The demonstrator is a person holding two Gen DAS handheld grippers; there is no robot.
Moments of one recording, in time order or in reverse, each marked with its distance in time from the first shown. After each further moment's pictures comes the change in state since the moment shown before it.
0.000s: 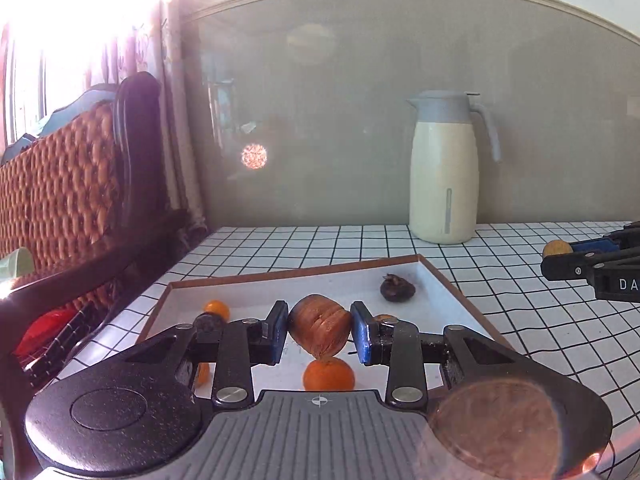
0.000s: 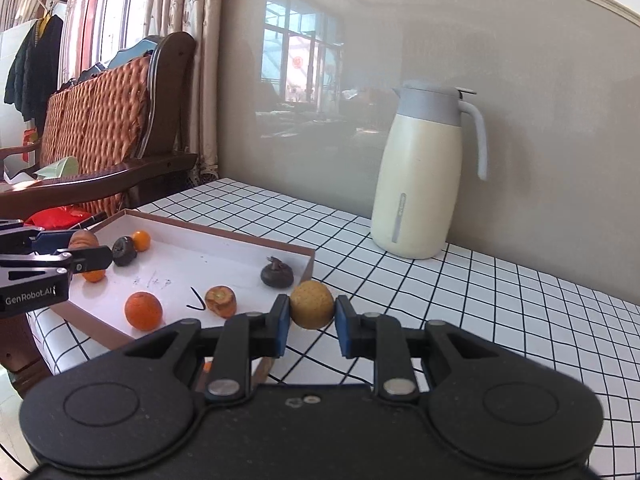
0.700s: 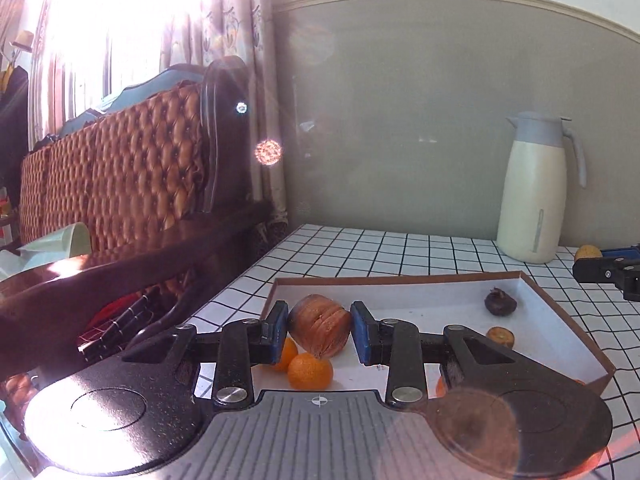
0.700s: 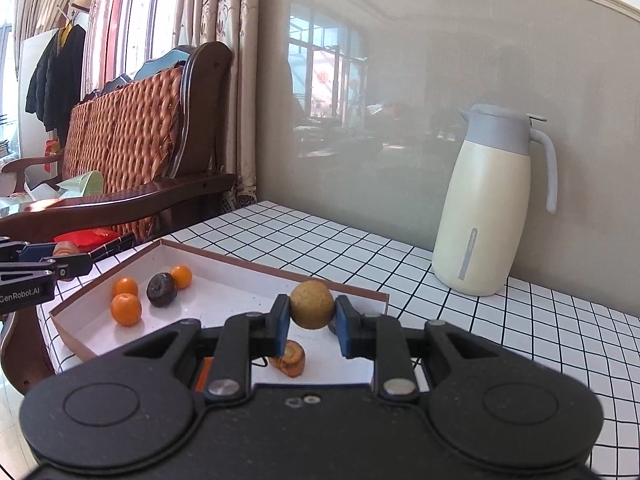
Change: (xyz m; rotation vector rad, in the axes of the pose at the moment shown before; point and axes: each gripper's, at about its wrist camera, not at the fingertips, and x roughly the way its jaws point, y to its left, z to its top) left arm 0.011 0.088 -0.004 -0.106 -0.005 0.148; right arm 0.041 0.050 0.031 -0.008 -0.053 0.068
